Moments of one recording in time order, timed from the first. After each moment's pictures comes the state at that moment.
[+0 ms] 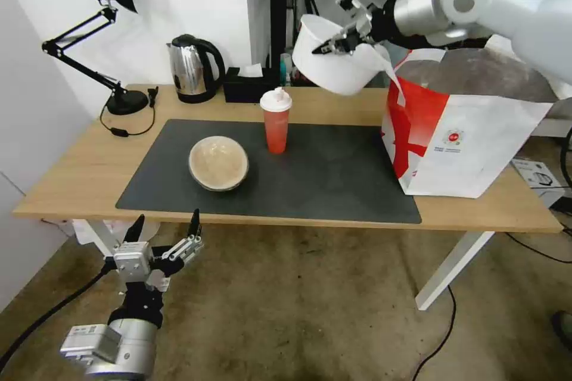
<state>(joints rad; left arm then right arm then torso) 1.92 -1.56 -0.59 -2.47 -0.19 0.03 0.00 0.79 0.77 -1.02 1.51 1.46 -0.72 -0.28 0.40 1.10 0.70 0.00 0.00</state>
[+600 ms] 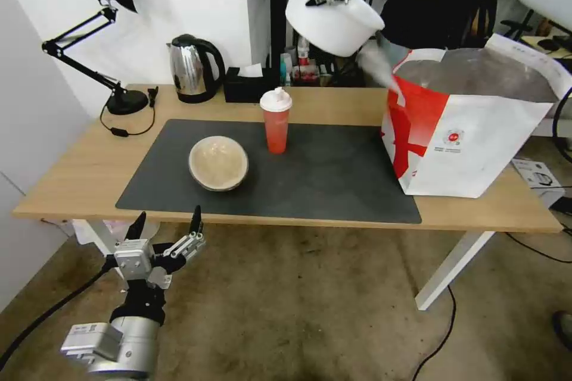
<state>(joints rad) 1.91 -1.57 -0.58 -2.48 -0.19 0.03 0.00 0.90 0.87 -1.02 1.36 1.46 -0.72 -0.32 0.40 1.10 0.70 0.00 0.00</state>
